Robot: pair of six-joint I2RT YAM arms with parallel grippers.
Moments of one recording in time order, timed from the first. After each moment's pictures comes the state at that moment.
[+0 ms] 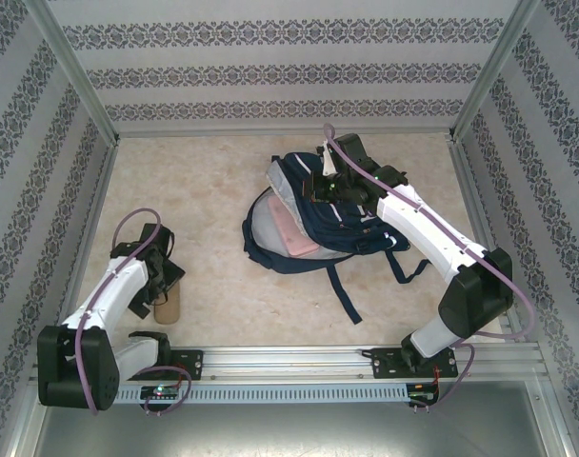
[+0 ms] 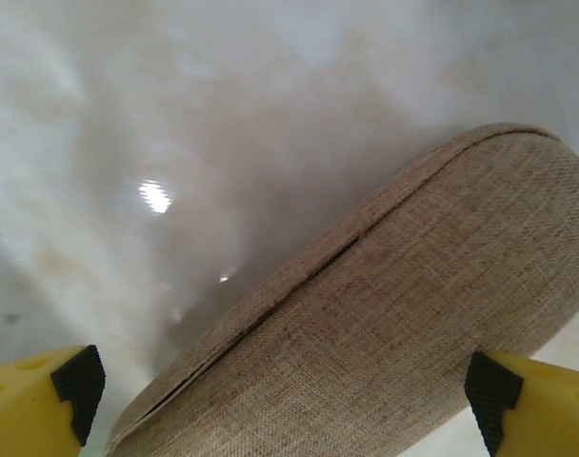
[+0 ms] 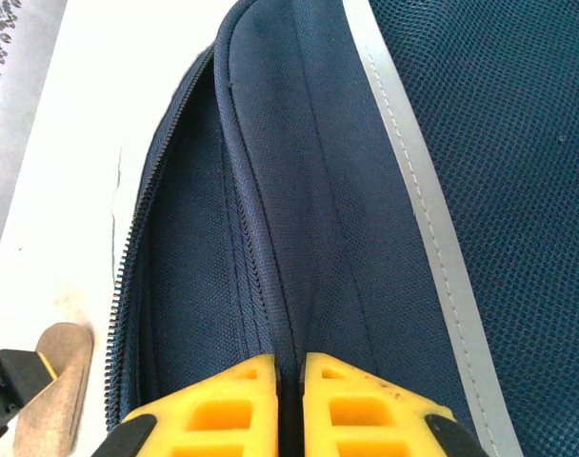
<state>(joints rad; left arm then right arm) 0.00 1.11 0.64 -1.00 -0.14 -1.01 0.52 1.56 1.42 -0.66 -0.22 0.51</state>
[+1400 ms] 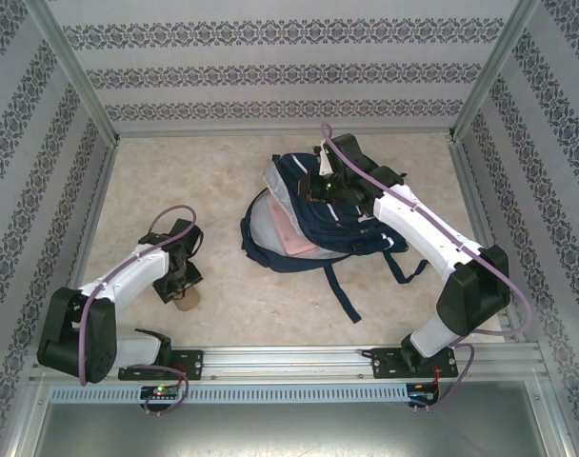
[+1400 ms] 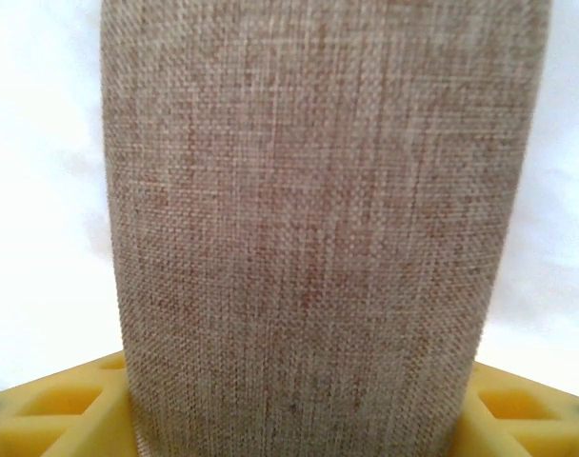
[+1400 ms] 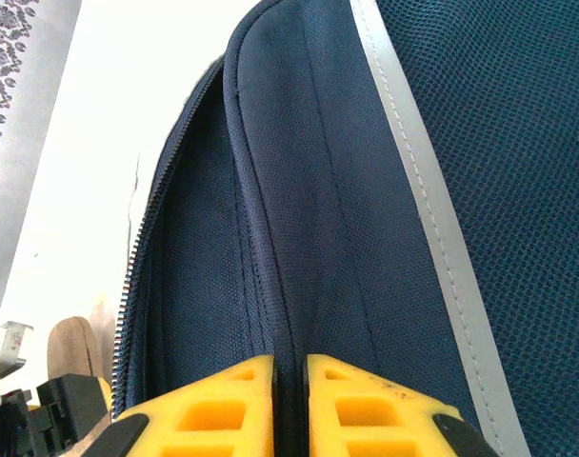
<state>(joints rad) -0.24 1.28 0.71 -0.94 -0.15 -0.96 0.53 1.58 1.42 -0.62 -0.23 0.54</state>
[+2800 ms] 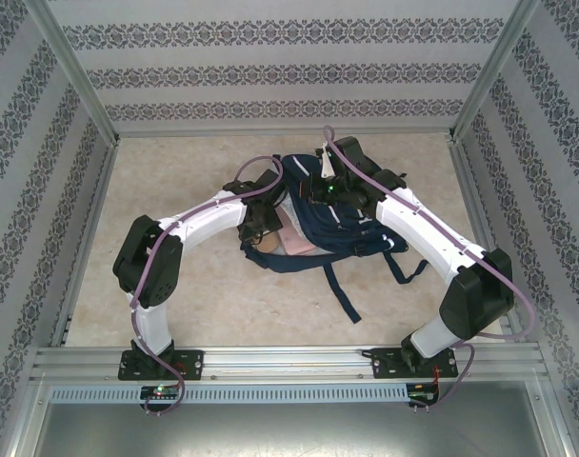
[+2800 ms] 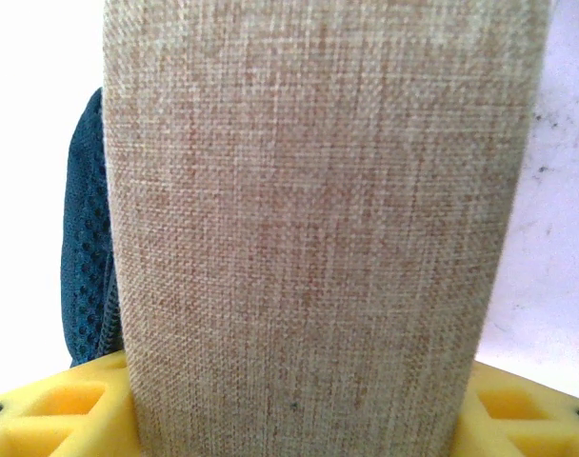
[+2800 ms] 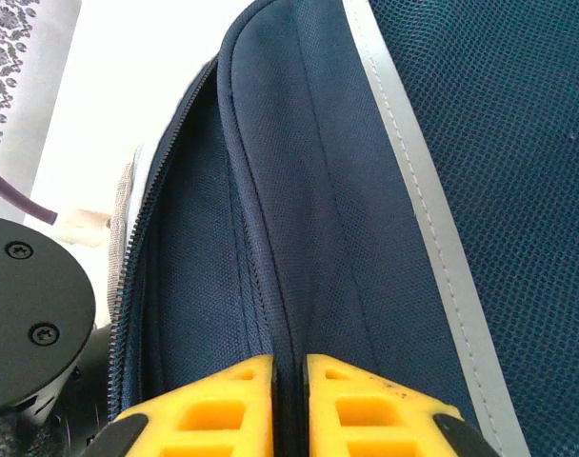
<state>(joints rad) -0.59 1.88 1.43 -0.84 -0.09 -1.07 0.53 1.55 1.38 -0.61 -0.23 0.55</state>
